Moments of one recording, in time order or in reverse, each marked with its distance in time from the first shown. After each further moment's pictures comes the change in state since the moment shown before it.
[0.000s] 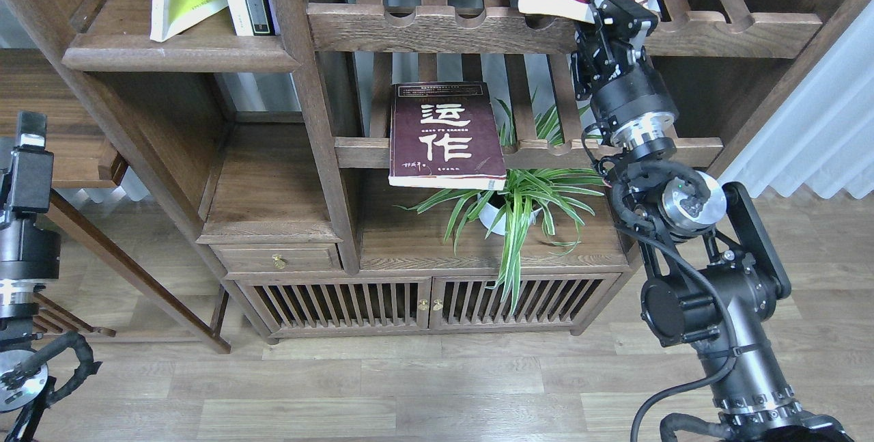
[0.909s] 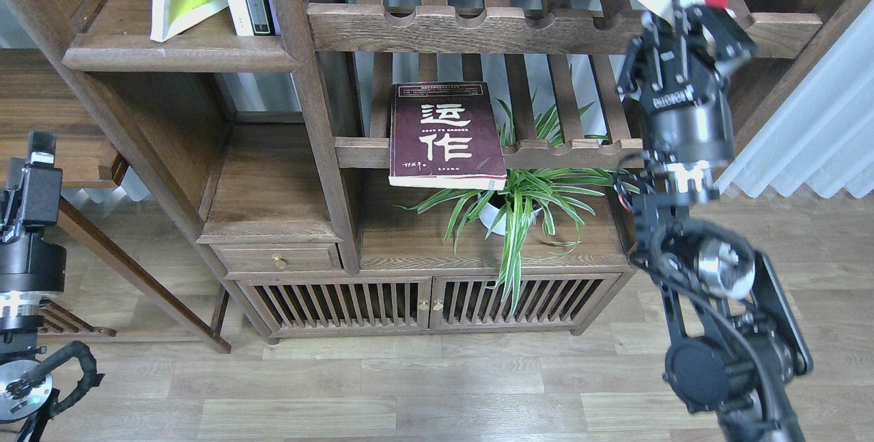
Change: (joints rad) left arm 0.004 -0.017 0.010 0.082 0.000 0.000 0.000; right arm -0.325 0.000 0.037 0.262 0.323 0.464 -0.020
